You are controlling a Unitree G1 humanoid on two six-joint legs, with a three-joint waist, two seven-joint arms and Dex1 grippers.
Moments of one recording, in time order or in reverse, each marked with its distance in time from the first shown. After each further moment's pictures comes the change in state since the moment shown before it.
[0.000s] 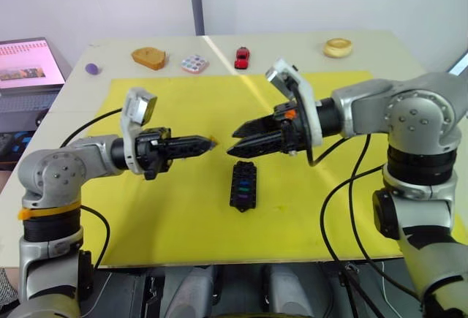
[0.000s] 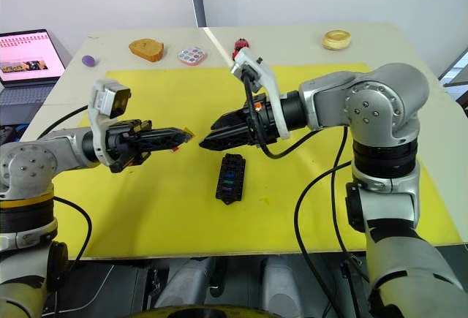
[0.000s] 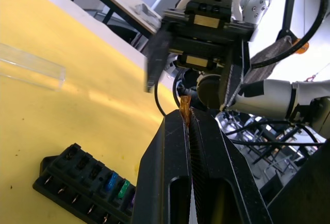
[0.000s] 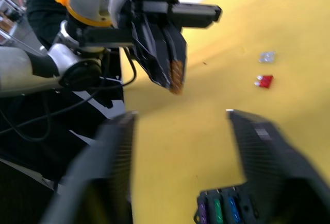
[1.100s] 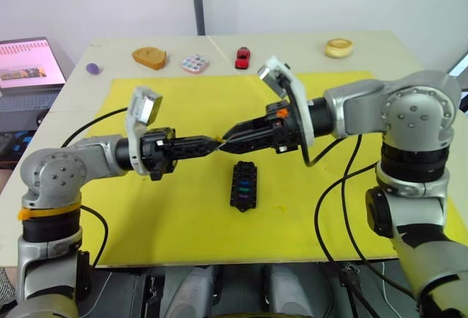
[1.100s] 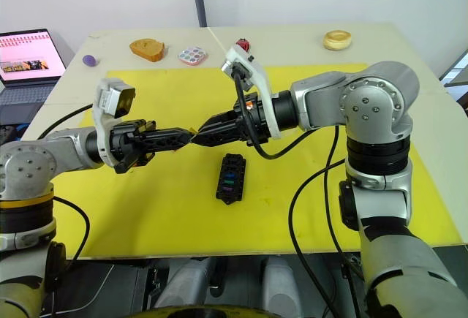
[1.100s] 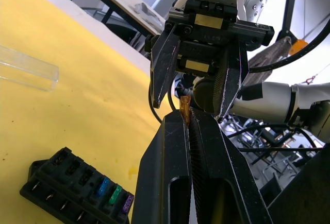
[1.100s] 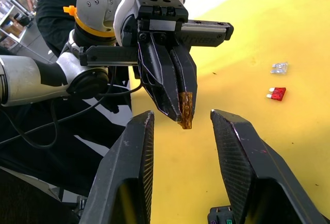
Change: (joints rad) left arm 0.000 0.016 -0.025 -0.025 -0.108 -0.004 0.103; right arm -0.014 0.029 0.001 0.023 0.096 0.000 -0.113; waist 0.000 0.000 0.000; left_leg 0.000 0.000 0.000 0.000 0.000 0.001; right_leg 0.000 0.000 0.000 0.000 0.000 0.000
